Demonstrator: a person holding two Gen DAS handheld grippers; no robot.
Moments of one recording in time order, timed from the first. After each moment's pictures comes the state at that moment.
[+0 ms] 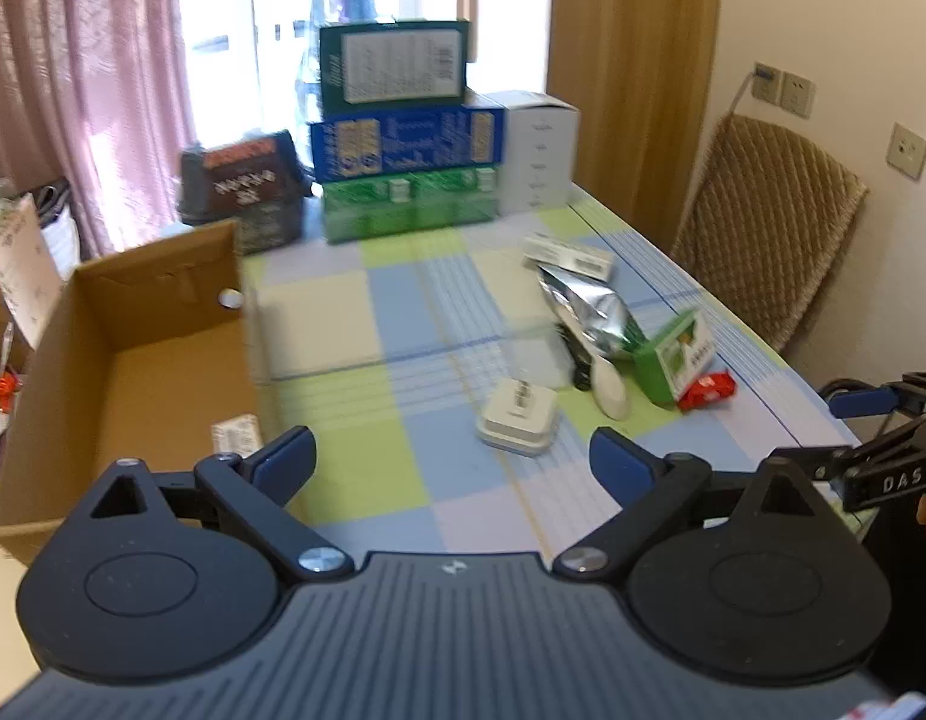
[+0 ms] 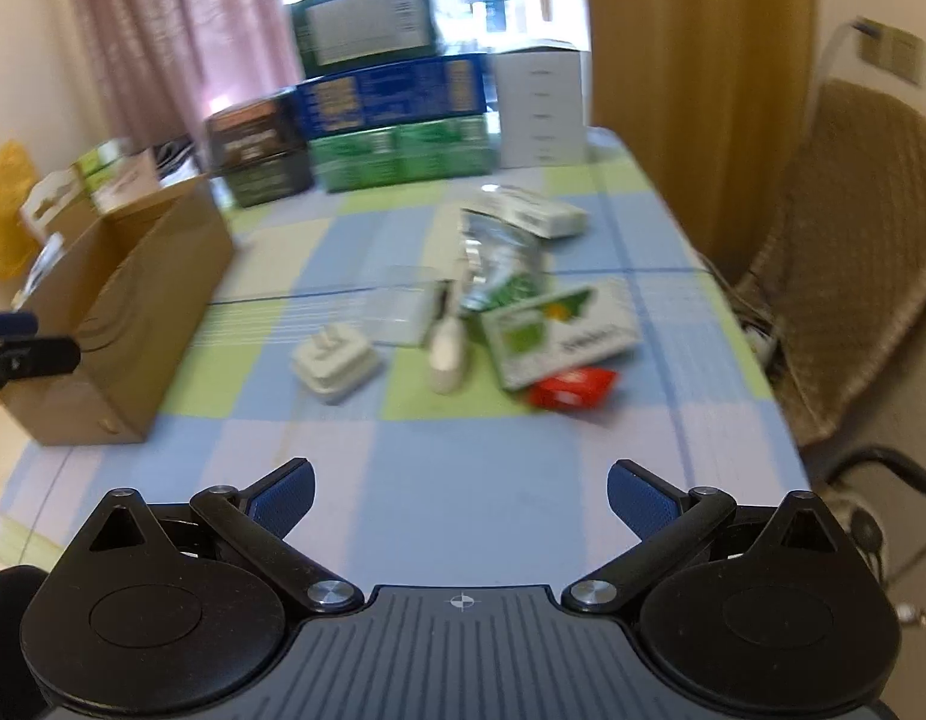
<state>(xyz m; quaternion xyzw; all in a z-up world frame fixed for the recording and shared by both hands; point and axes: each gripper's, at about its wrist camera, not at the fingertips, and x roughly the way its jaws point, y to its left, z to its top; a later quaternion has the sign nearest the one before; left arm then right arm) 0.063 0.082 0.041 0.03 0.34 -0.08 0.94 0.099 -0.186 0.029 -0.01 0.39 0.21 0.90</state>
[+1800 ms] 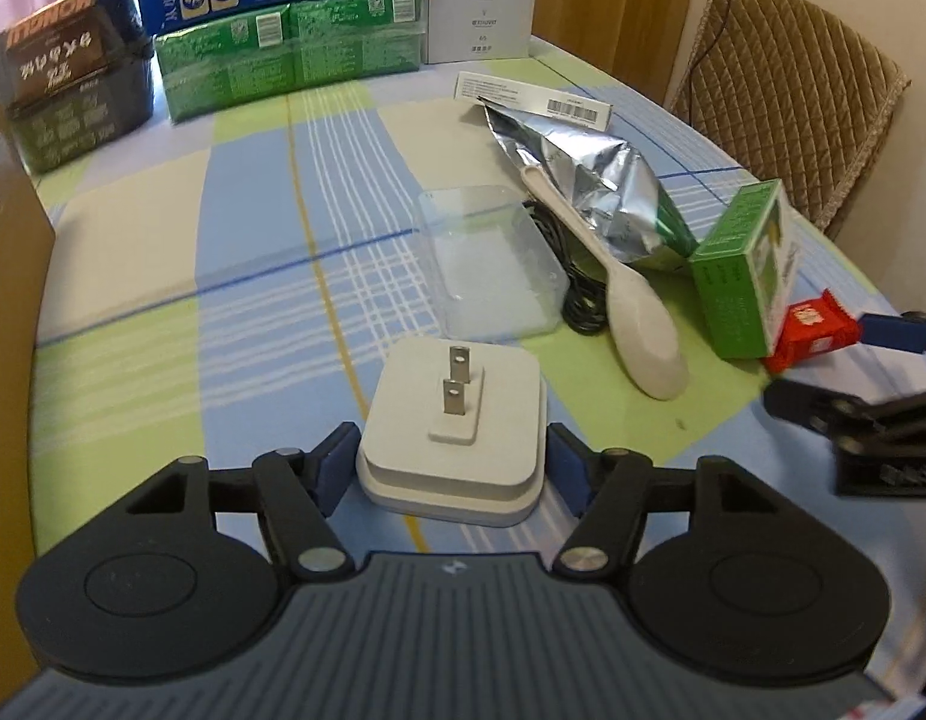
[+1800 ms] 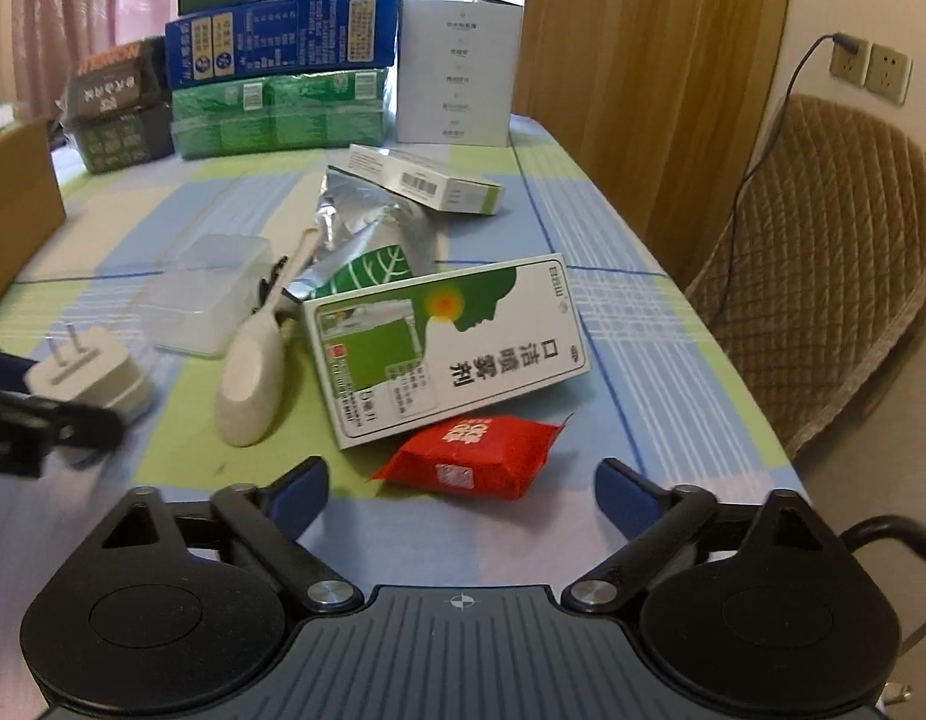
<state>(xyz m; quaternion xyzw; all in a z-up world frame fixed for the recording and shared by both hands) 0.218 0.017 -0.118 0.04 0.43 -0.12 0.89 0.214 -0.155 -0.083 -0.10 0.35 0.12 0.92</state>
